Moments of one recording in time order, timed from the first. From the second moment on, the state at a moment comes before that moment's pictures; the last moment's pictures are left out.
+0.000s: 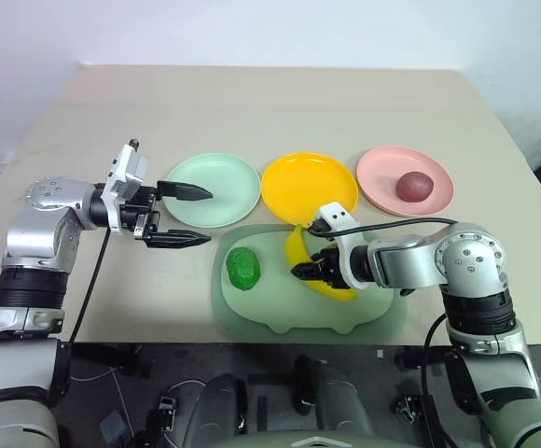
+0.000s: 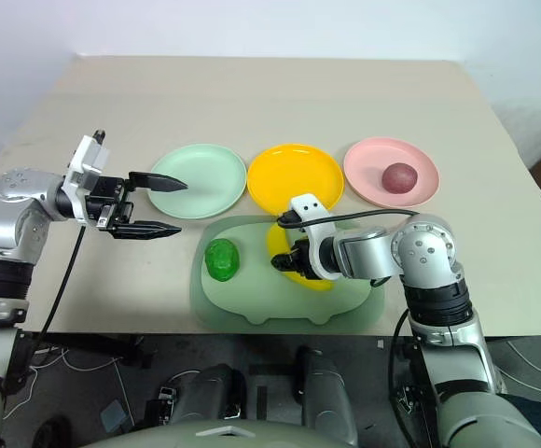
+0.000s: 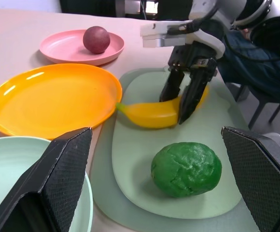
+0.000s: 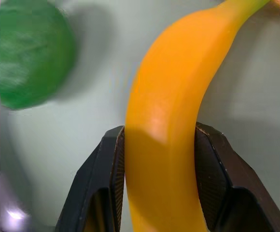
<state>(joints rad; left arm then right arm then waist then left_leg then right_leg) -0.67 0.77 0.00 0.32 -0.51 0.24 -1.58 -0.60 -0.47 0.06 -0.25 1.35 1.55 -0.15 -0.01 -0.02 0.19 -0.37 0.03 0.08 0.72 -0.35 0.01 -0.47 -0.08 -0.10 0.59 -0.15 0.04</state>
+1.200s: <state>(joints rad) -0.67 0.77 0.01 0.32 -0.51 0.24 -1.58 -0.57 -0.36 0.03 0.02 0.49 0.52 0.42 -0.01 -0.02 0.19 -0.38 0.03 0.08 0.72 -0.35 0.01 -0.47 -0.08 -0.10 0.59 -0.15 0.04</state>
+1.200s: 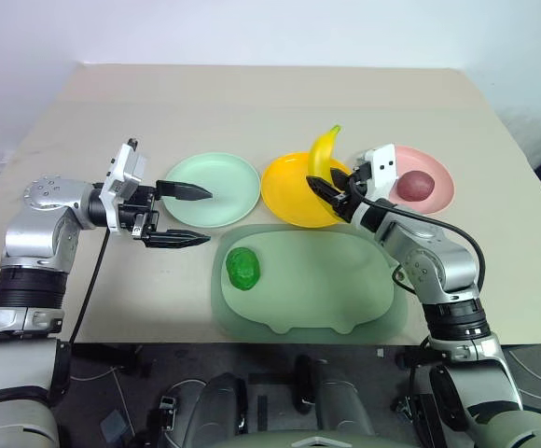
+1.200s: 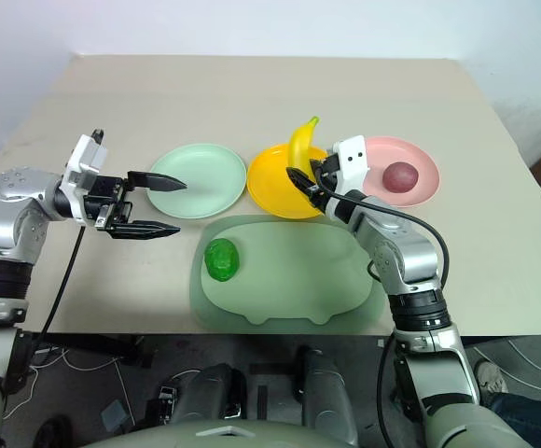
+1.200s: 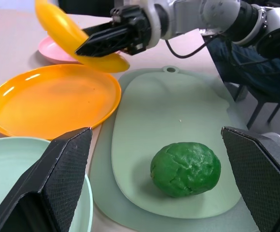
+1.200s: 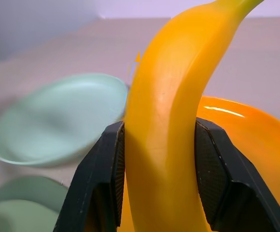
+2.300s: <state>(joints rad) -0.66 0.76 0.02 0.31 -0.50 0.25 -1.57 -0.71 -0.30 -0.06 0.23 0.41 0.44 0.58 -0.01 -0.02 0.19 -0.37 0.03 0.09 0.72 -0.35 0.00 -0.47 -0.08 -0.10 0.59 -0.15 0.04</state>
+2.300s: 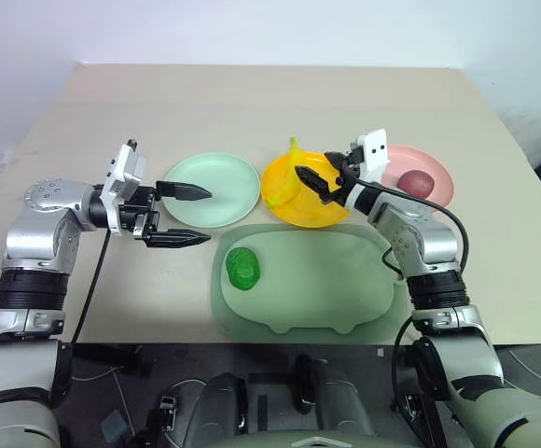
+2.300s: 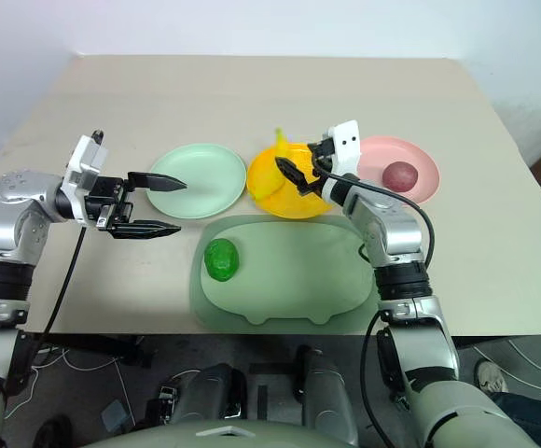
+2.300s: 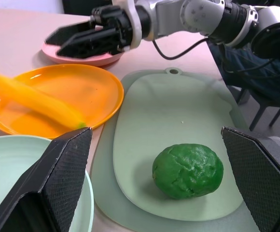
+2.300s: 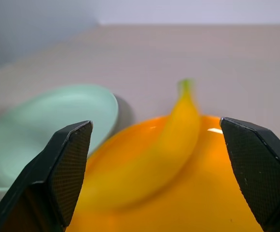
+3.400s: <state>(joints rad) -0.59 0.72 -0.03 0.07 -0.50 0.61 -1.41 -0.47 -0.84 -0.06 0.22 0.53 0.36 1.56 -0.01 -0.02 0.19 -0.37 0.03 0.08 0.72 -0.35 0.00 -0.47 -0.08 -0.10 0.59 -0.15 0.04</state>
